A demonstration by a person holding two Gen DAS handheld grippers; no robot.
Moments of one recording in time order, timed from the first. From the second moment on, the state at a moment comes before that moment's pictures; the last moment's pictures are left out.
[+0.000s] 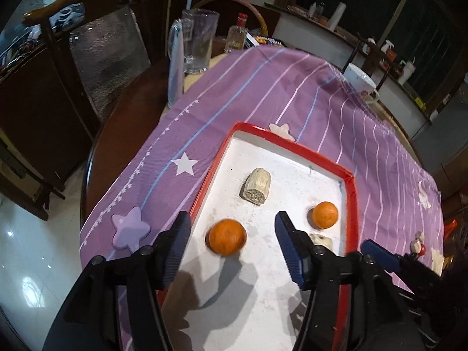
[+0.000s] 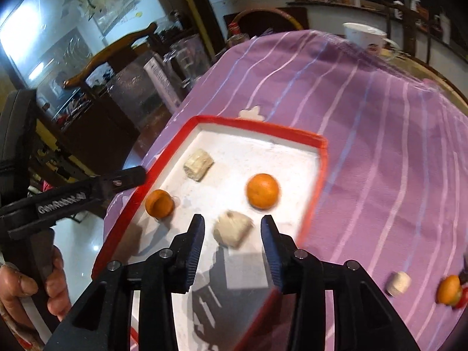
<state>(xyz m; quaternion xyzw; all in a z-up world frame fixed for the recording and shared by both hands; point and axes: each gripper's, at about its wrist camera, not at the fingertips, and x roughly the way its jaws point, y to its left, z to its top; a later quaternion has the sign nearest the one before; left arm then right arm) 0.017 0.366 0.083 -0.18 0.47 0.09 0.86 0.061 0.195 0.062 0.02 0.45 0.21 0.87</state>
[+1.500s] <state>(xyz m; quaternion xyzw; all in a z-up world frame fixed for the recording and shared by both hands) 0.019 0.112 0.056 -0.07 0.53 -0.05 0.85 -0.048 -0.095 0.043 0.10 0.46 0.01 0.88</state>
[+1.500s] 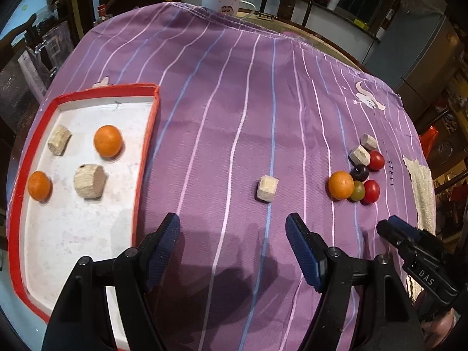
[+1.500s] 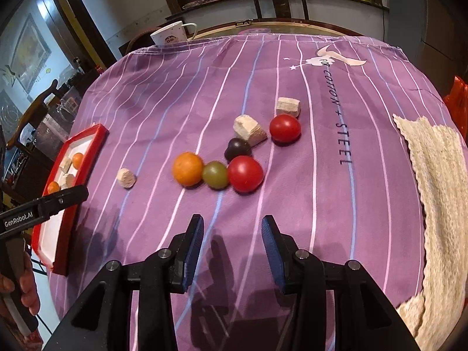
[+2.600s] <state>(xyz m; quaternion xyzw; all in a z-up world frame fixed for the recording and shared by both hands) 0.053 0.079 0.025 -0.06 0.53 -0.09 0.84 0.010 -0.123 0.031 0.14 0.47 0.05 0.87</state>
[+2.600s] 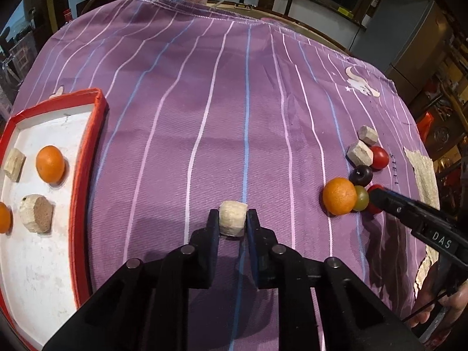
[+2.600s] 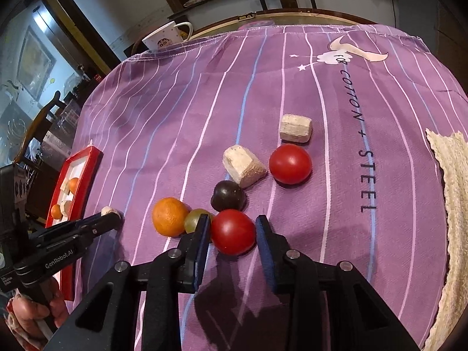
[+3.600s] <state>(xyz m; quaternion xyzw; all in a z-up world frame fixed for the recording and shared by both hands) -0.019 0.306 0.047 -0.17 0.50 0.07 0.84 0.011 0.089 0.070 0.07 0.46 0.19 0.86</state>
